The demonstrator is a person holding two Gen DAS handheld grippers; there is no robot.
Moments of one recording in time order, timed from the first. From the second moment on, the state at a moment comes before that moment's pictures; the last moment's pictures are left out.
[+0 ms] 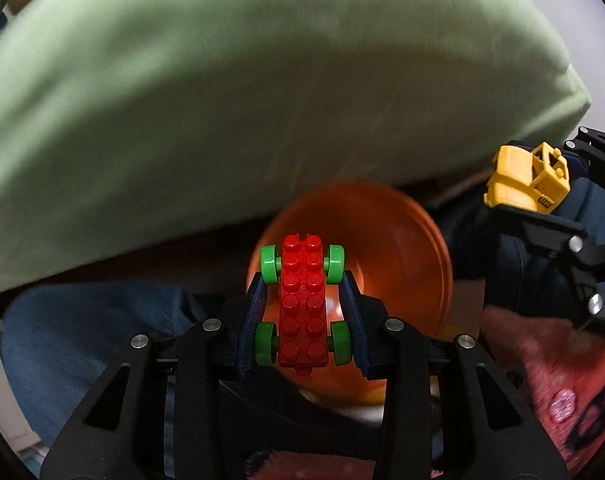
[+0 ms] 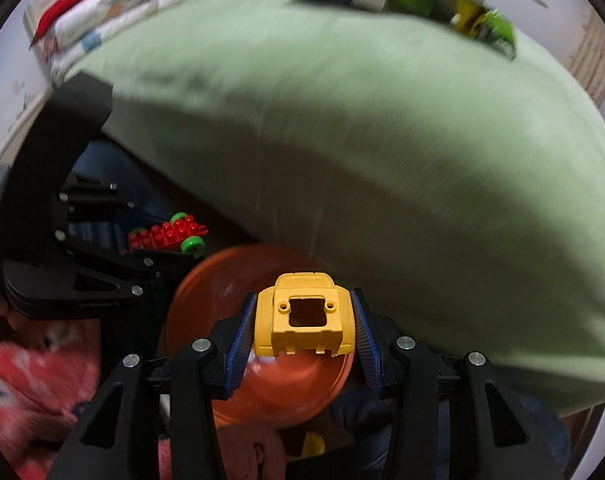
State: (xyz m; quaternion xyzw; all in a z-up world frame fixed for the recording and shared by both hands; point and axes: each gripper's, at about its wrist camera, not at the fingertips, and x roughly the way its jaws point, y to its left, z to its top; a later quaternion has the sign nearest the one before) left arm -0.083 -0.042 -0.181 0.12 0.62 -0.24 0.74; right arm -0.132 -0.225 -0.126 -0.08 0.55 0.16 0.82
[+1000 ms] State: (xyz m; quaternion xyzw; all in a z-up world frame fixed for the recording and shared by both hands) left arm -0.083 -0.049 -0.208 0.12 0.65 -0.22 0.72; right arm -0.127 -0.226 -0.128 -0.07 0.56 0.14 0.81
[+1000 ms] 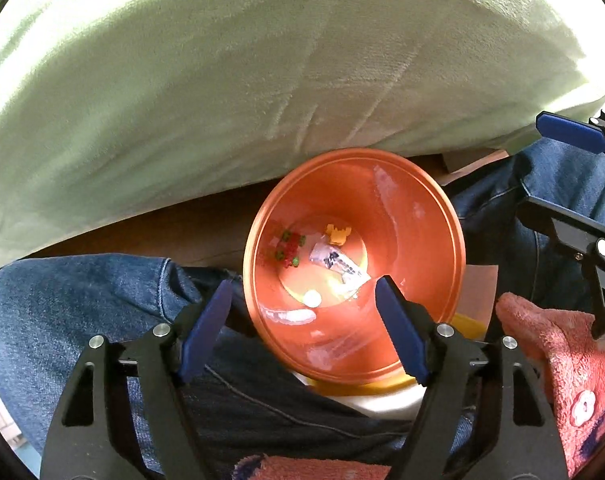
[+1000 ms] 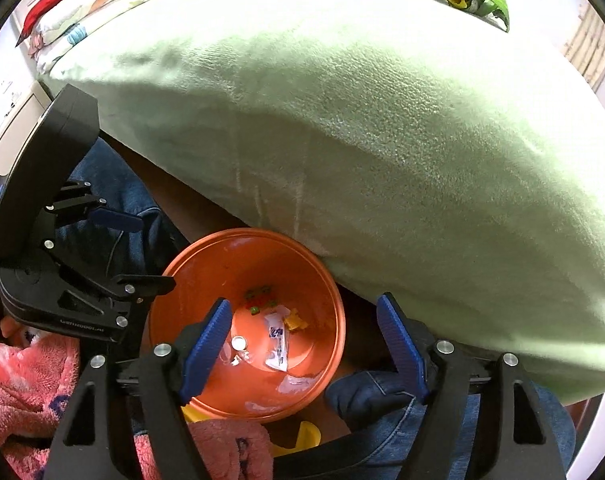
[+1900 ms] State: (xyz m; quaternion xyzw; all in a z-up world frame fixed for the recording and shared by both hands) left arm 0.002 -0.038 -0.094 0.03 0.53 -0.21 0.82; right arm -0.119 -0.239 -0.106 -0.04 0.54 0.11 0.83
